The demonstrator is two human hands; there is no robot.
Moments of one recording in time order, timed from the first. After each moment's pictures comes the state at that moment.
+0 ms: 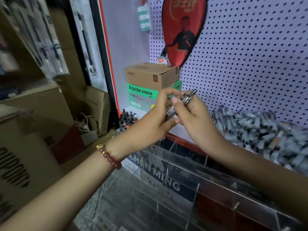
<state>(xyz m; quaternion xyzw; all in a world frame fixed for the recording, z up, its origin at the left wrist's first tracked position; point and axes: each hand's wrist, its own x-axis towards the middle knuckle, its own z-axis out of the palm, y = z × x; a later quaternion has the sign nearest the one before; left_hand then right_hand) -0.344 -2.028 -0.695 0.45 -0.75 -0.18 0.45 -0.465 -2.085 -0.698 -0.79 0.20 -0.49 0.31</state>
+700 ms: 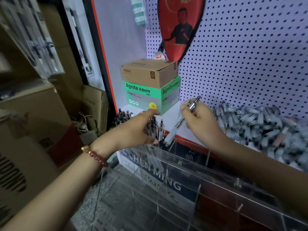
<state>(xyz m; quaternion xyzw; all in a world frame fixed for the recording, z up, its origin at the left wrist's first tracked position) -0.301 -2.037 -0.714 0.68 -0.68 -0.18 0.21 -0.479 -2.118 -0.722 -0.79 0.30 -0.44 0.31</state>
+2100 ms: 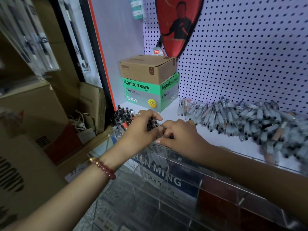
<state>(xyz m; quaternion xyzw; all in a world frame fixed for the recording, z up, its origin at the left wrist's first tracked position) -0.316 -2.037 -0.744 0.63 -0.63 -0.14 0.43 -0.457 -2.097 -0.750 -0.91 0.32 -0.22 0.16</state>
